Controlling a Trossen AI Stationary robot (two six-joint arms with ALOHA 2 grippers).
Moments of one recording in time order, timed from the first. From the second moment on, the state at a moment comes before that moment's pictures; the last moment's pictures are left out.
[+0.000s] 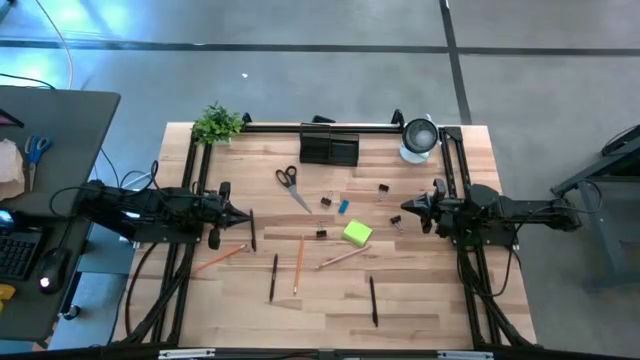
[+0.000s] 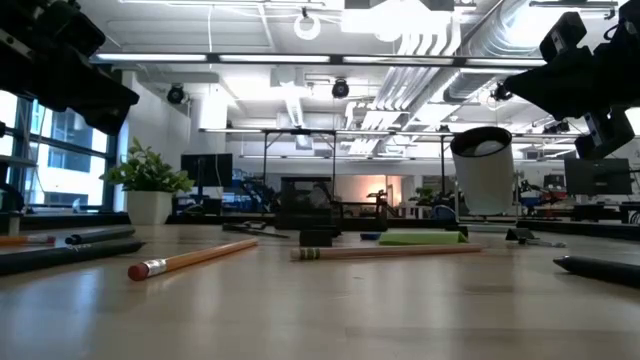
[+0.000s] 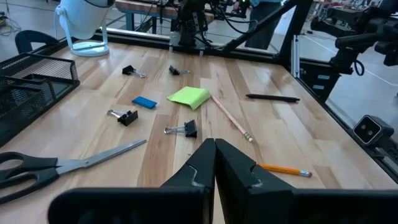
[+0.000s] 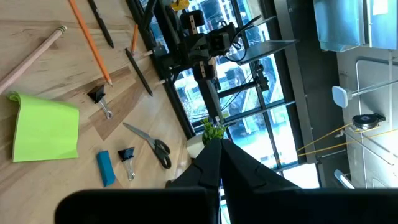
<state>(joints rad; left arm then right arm) -0.06 0.08 0.10 -0.24 -0.12 -0.16 -0.01 0.01 0.01 0.02 0.01 -1.23</state>
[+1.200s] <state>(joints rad) -0.06 0.08 0.10 -0.14 -0.13 -0.19 -0.01 0.01 0.01 0.12 -0.10 0.12</state>
